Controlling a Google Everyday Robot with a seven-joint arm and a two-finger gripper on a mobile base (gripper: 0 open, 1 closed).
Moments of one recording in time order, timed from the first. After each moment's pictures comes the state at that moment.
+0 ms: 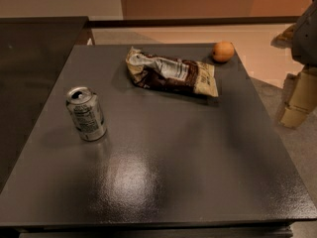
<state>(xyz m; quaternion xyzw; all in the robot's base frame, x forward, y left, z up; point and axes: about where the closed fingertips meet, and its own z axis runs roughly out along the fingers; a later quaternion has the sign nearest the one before) 0.438 -0.217 0.976 -0.60 0.78 -0.03 0.16</state>
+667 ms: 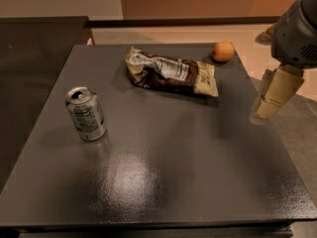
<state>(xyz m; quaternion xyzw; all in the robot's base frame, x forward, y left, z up) 0.468 -0.196 0.966 -0.60 0.78 -0.02 0.20</state>
